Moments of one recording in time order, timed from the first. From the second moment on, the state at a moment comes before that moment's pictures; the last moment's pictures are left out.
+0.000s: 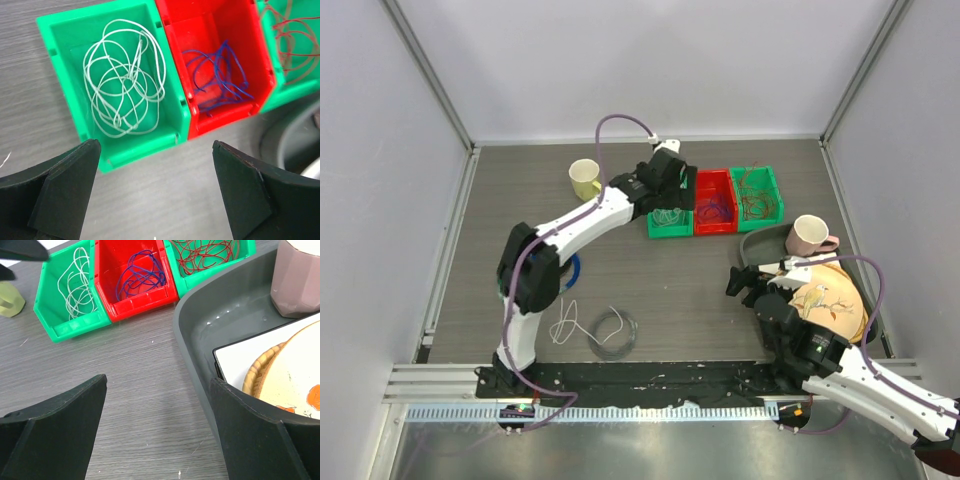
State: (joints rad) left arm -0.76 2.08 1.84 -0.47 -0.24 -0.50; right arm 0.95 0.32 0.28 -0.37 0.94 0.67
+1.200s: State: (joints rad) left arm -0.33 0.74 0.57 -0.75 -0.47 -0.94; right arm 1.31 1.83 1.01 0.35 -0.08 0.16
